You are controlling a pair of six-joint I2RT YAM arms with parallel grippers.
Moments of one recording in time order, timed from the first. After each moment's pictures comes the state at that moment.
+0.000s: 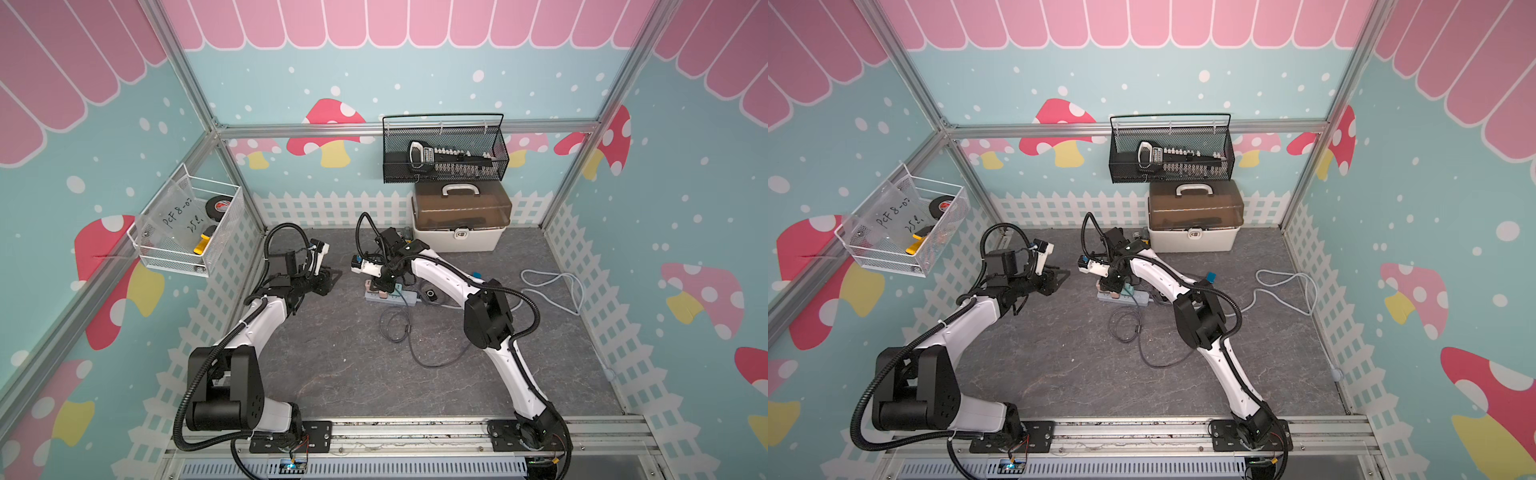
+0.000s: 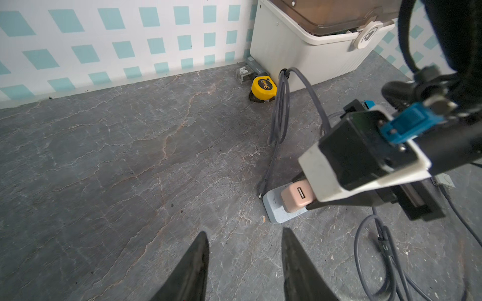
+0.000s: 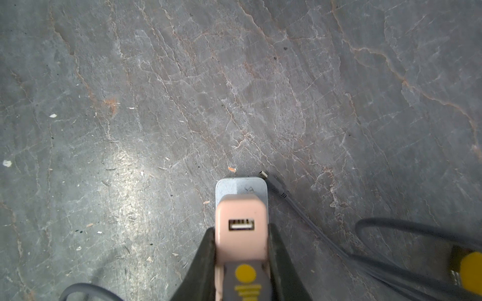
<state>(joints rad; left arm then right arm) 0.04 1.44 0.91 -0.09 0.58 0.17 0.69 2.42 2.23 -0.90 -0.31 -0.62</state>
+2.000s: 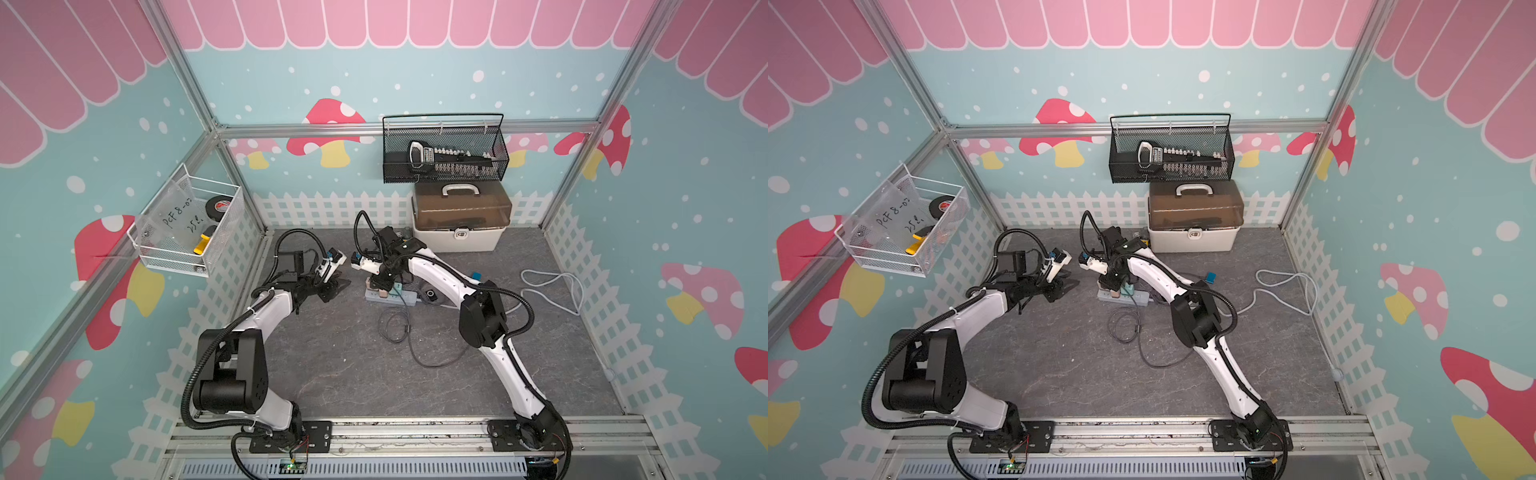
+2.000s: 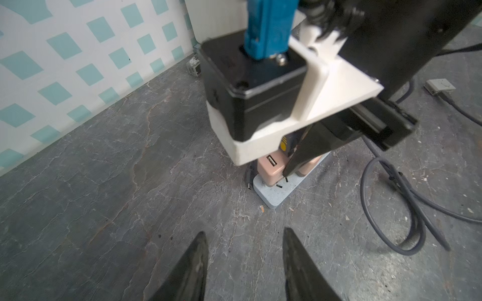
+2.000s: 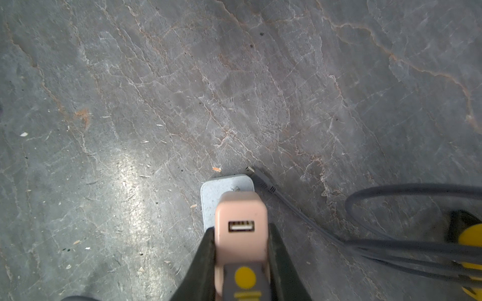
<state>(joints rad) 0.02 1.55 0.95 -0.16 0.69 0.58 0.70 2.49 2.36 -0.98 -0.24 -0.56</state>
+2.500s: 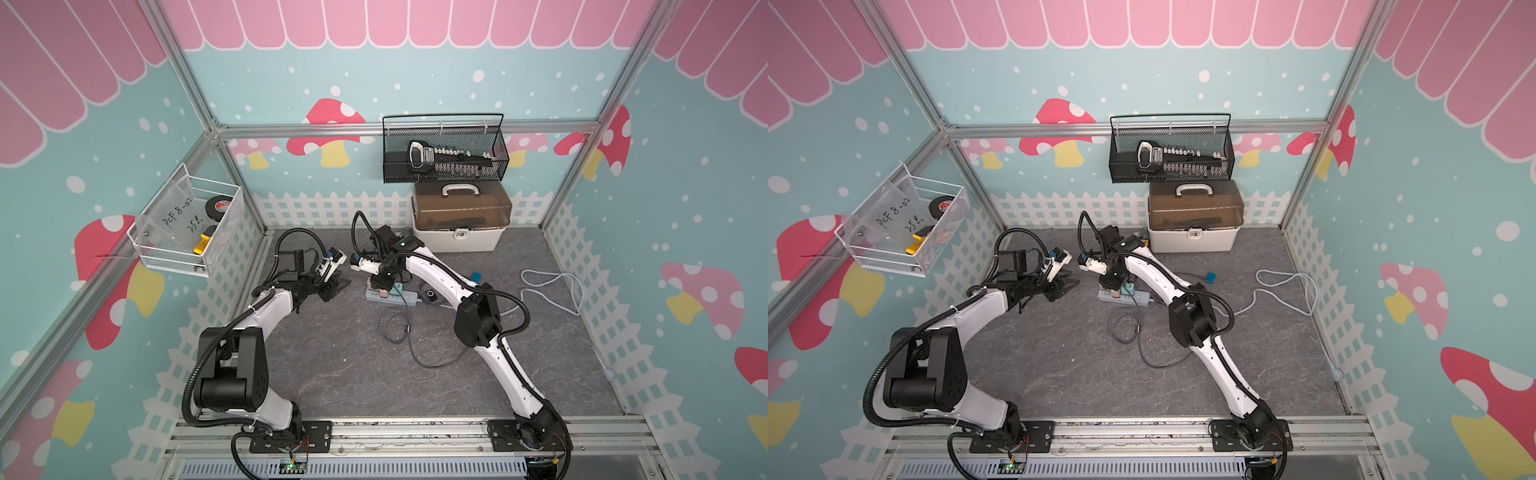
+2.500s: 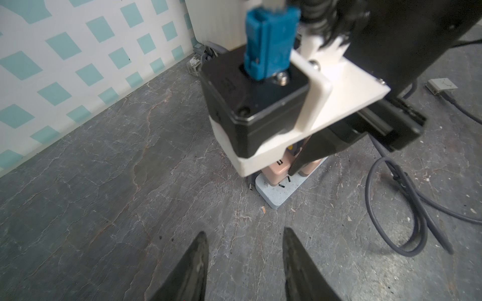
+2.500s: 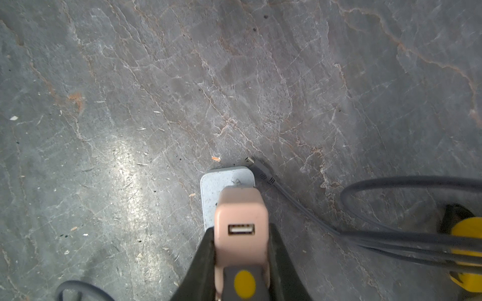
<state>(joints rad) 0.02 1.55 0.95 -0.16 0.69 0.58 0.70 2.56 2.52 -1.12 -0.21 -0.59</state>
